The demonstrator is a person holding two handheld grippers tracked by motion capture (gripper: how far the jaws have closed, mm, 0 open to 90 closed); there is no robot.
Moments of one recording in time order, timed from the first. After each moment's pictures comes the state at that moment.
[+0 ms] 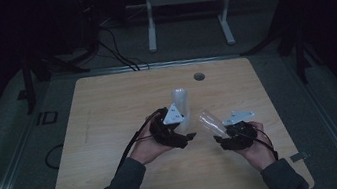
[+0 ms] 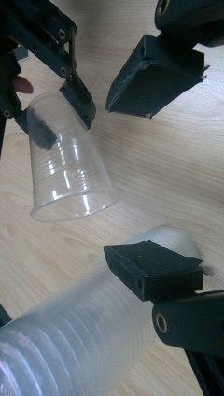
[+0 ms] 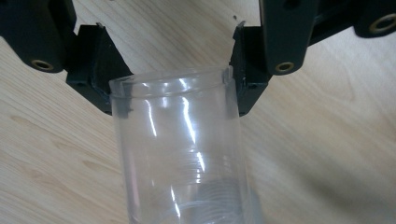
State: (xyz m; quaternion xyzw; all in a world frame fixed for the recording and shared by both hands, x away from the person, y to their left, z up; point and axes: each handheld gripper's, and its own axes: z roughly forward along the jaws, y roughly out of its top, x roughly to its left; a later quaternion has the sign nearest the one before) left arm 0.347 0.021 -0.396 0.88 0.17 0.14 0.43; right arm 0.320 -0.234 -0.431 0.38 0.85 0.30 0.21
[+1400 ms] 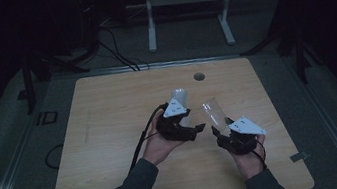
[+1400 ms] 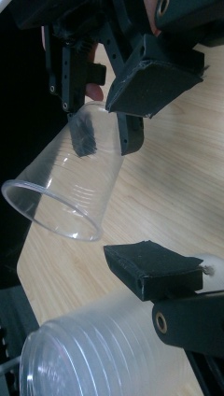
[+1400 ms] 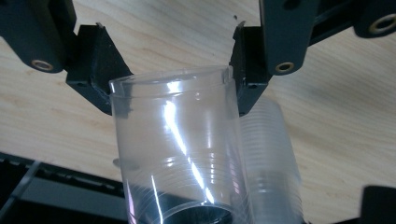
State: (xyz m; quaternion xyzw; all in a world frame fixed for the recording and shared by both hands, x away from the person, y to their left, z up) left arm 0.350 0.004 -0.389 0.82 0.24 0.10 0.51; right arm 0.296 -0.226 -0.442 0.43 0.72 0.44 0.33
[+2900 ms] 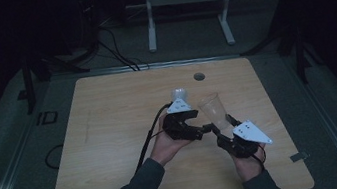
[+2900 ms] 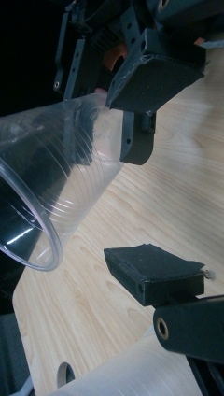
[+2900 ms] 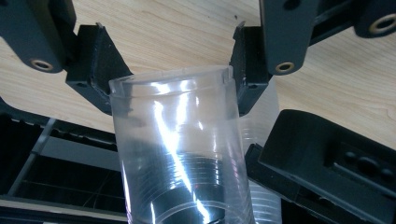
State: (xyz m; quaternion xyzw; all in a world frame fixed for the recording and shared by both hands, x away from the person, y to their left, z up) left arm 0.355 -0.010 -0.393 0.80 0.25 0.03 0.54; right arm 0.280 -0.222 -0.432 0.40 0.68 0.49 0.37
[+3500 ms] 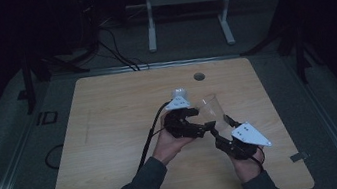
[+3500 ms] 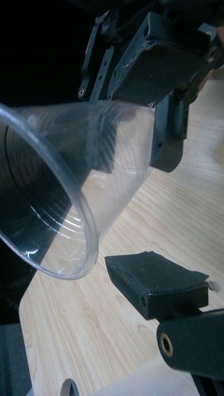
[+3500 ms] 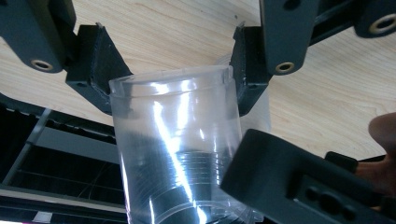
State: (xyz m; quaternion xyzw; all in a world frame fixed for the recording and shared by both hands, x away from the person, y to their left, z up) left arm 0.359 -0.014 -0.390 0.78 0.26 0.00 0.56; right arm 0.275 -0.217 -0.431 0.38 0.68 0.50 0.38
